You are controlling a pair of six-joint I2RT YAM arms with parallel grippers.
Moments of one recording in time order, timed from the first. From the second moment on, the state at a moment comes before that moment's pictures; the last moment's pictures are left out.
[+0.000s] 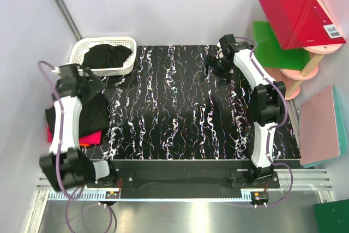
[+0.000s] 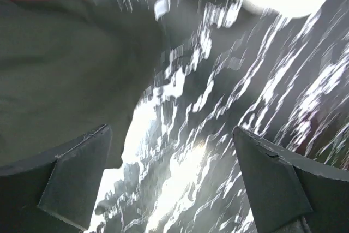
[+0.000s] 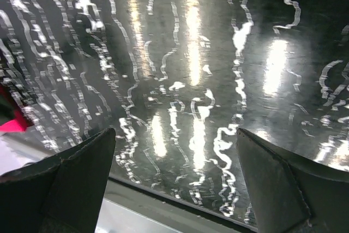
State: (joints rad) left arm 0.28 1.22 1.15 -0.72 0.01 -0.50; right arm 0.24 2.11 1.96 -1.07 -0.31 0.40
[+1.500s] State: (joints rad) left arm -0.22 1.79 1.25 -1.33 -0.42 -0.45; right arm 0.46 2.39 2.29 -1.12 -0.61 0.46
